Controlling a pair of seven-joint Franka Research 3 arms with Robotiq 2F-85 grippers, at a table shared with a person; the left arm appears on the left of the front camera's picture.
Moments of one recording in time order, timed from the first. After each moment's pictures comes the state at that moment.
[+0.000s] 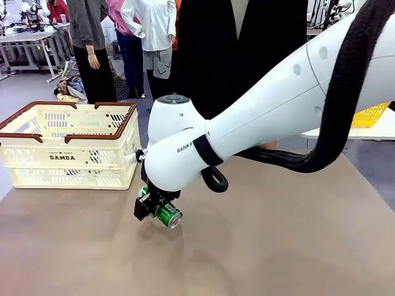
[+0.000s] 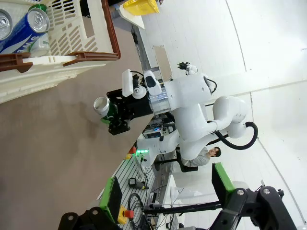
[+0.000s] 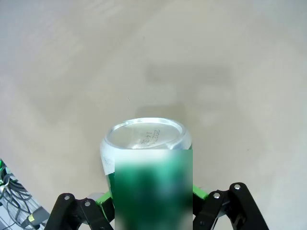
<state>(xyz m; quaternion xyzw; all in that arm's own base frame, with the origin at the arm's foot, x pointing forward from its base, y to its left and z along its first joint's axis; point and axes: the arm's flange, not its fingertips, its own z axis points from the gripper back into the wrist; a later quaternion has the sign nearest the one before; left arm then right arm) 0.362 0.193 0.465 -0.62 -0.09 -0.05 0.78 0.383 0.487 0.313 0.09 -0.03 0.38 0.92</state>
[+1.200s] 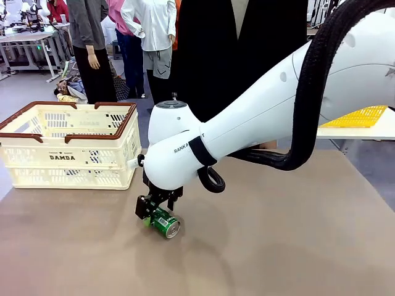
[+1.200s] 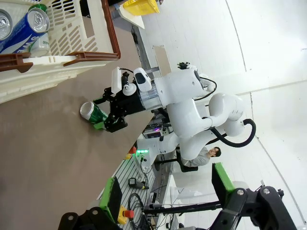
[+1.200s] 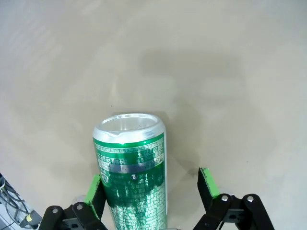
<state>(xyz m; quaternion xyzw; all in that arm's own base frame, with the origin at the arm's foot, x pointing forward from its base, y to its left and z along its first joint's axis) 0.362 0.193 0.465 -0.62 -0.09 -0.05 0.78 0.400 0.488 0.297 0.08 -0.01 0.38 0.92</state>
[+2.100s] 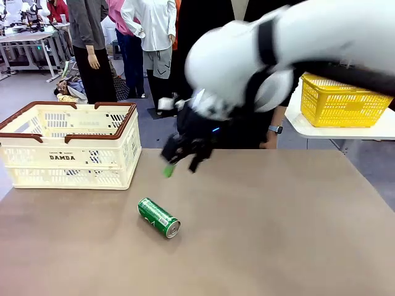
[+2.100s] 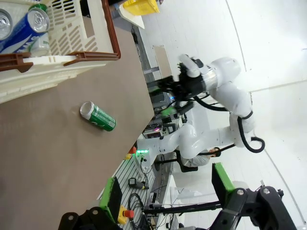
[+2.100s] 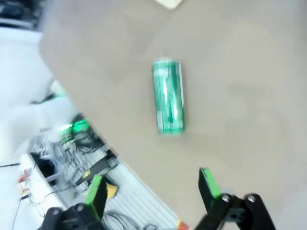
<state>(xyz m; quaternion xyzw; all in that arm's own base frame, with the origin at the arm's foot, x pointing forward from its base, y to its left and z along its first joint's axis) 0.362 0.193 0.464 -0.62 -0.09 -0.05 0.78 0.385 0.344 0.480 0.25 0.00 0.34 0.91</state>
